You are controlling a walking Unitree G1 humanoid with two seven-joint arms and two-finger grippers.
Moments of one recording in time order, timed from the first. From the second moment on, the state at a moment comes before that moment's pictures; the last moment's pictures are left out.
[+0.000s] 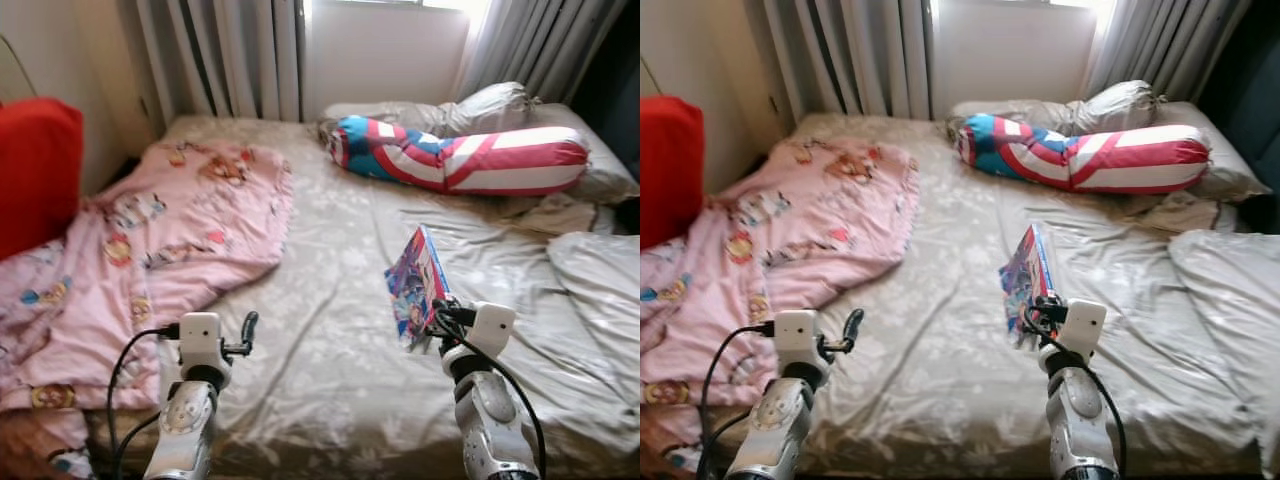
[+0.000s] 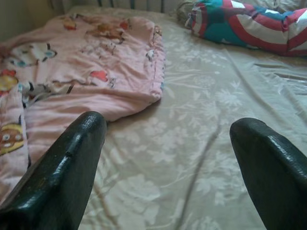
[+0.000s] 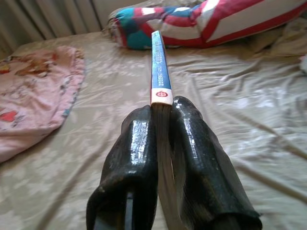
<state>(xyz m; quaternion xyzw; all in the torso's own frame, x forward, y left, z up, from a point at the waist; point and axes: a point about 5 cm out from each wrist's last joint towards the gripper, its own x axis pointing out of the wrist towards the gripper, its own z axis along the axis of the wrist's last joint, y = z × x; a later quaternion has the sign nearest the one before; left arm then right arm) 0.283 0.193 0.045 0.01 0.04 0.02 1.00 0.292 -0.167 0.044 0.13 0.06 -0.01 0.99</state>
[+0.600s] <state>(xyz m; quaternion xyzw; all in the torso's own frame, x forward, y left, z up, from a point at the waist) 0.283 0.172 0.042 -0.01 0.04 -0.01 1.00 0.288 -0.171 0.040 0.12 0.07 -0.01 0.99</state>
